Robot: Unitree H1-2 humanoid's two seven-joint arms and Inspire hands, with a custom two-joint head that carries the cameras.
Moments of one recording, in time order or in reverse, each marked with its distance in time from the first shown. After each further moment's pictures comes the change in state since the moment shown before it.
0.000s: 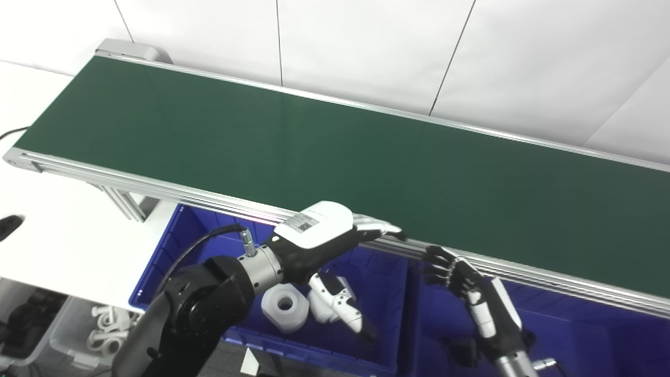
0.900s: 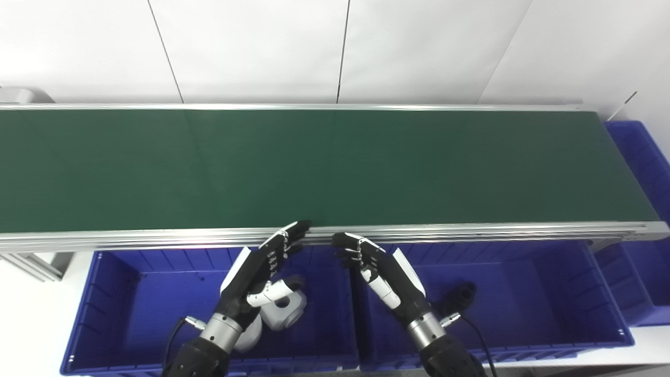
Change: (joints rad) left arm 0.083 -0.163 0.098 0.672 -0.496 -0.329 0.288; right arm 0.015 0.119 0.045 0.019 -0.178 0.000 -0.155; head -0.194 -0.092
